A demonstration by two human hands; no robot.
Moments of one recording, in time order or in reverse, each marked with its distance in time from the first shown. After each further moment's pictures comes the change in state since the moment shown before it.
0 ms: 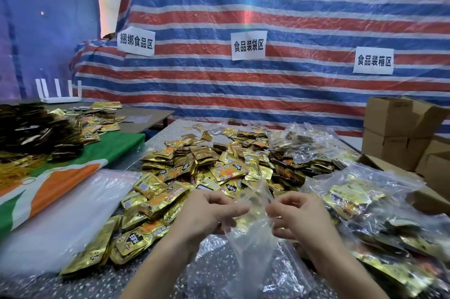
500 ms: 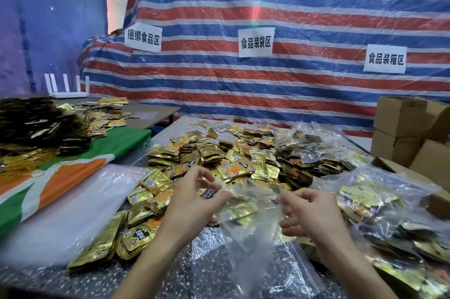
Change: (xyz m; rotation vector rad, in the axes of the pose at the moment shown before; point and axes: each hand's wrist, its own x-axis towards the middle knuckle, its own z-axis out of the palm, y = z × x) left_hand -0.002 -0.002 -0.023 0.239 0.230 0.262; right_hand 0.013 0.002 0.002 -0.021 0.087 -0.035
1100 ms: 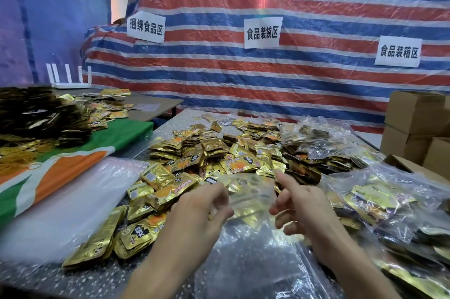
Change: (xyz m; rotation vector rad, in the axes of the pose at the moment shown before) left_hand -0.012 -0.022 0.000 0.492 0.008 0.300; right_hand 0.019 0.002 0.019 0.046 -0.170 0.077
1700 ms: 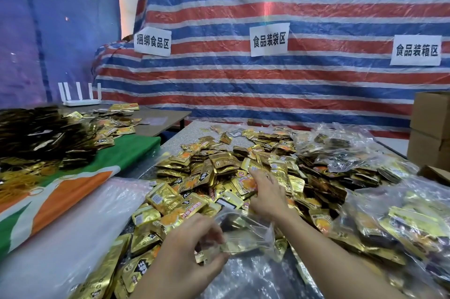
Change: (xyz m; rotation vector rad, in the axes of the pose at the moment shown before) left_hand 0.016 -0.054 0.001 -0.077 -0.154 0.042; right_hand 0.207 0.076 0.071 -0.940 -0.061 -0.280
